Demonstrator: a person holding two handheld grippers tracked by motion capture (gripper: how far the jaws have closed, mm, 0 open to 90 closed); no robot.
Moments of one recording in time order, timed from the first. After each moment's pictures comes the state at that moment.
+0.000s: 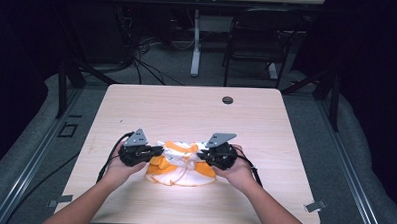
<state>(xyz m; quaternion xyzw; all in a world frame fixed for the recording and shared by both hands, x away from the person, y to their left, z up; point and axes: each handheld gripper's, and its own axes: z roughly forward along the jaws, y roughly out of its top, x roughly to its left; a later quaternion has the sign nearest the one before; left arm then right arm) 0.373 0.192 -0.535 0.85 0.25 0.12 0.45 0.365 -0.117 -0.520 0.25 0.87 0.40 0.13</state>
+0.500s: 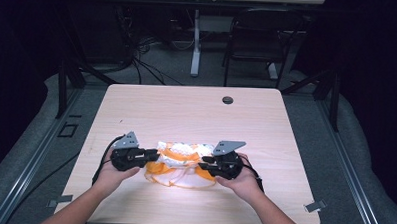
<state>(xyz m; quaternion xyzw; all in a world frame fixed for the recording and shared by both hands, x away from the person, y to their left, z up) 0.356 0.209 -0.517 0.83 0.27 0.10 0.47 0.336 -0.131 -0.513 0.26 0.86 0.44 0.10</state>
